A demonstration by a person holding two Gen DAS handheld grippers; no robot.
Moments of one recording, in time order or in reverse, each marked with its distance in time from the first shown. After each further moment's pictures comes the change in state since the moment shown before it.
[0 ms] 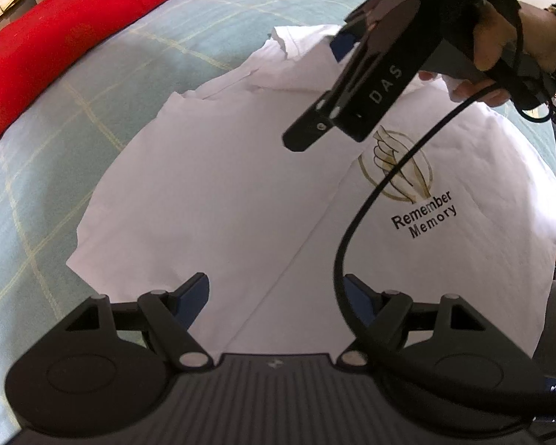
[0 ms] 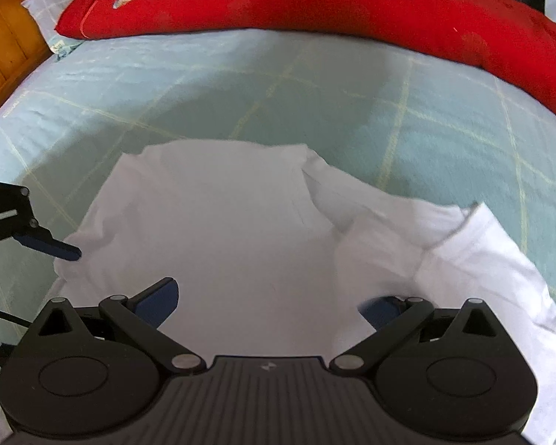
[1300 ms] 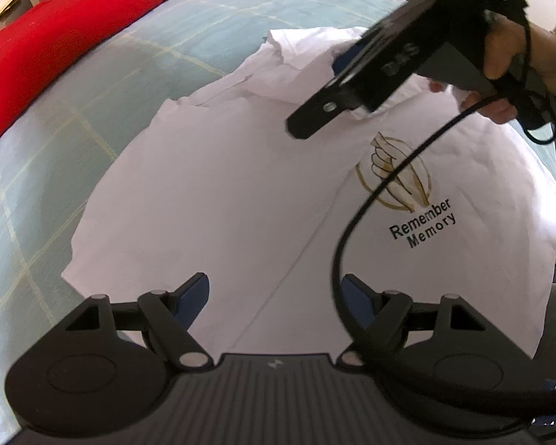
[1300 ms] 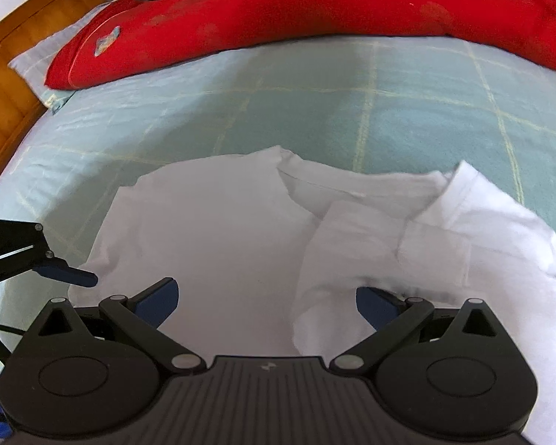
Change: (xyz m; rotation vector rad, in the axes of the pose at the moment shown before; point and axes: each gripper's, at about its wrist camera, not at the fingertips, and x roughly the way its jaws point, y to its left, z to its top) left arm 0.001 0.001 0.003 -0.002 -0.005 -0.009; right arm -0.012 -0.029 -0.017 0.184 -0.092 0.108
